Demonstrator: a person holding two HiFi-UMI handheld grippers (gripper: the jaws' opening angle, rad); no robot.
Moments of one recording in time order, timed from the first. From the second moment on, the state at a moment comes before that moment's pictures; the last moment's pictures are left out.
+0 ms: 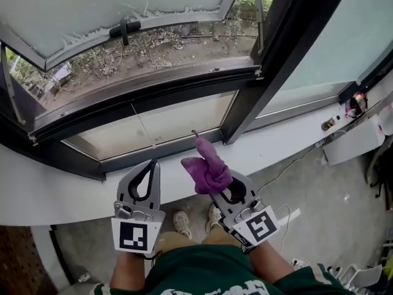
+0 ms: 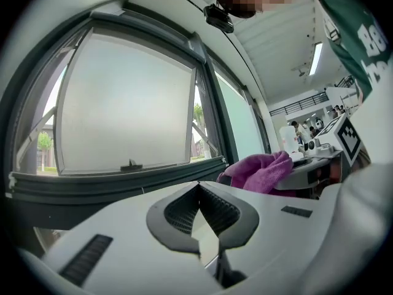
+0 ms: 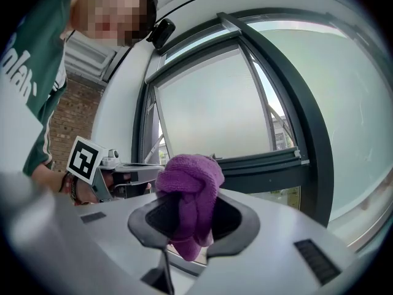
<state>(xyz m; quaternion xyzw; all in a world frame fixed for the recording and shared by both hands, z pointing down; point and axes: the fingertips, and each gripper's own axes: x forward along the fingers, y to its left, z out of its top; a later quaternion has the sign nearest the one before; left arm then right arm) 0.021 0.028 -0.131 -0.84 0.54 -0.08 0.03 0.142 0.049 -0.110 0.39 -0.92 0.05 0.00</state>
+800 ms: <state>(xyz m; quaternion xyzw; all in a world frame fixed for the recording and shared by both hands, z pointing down) 0.091 -0.013 -0.112 -0.81 0.58 -0.10 0.02 0.195 -0.006 -0.082 0.32 -0.94 0.09 -0.01</state>
